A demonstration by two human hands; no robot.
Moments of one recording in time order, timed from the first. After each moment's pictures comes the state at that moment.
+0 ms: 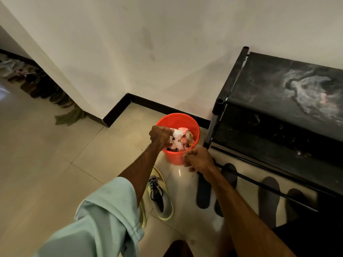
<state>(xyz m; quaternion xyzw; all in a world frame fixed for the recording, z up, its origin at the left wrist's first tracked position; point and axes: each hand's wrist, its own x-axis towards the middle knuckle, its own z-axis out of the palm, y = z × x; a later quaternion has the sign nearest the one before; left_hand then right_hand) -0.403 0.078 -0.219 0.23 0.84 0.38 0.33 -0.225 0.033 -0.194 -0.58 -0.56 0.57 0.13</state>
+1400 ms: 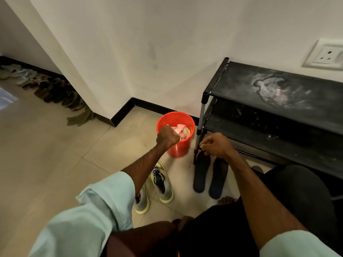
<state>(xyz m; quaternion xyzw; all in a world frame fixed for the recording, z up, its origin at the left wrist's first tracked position) -0.345 -0.016 -0.142 0.41 0.84 0.22 0.27 -0.142 0.006 -0.114 -0.57 -0.69 0.44 0.06</state>
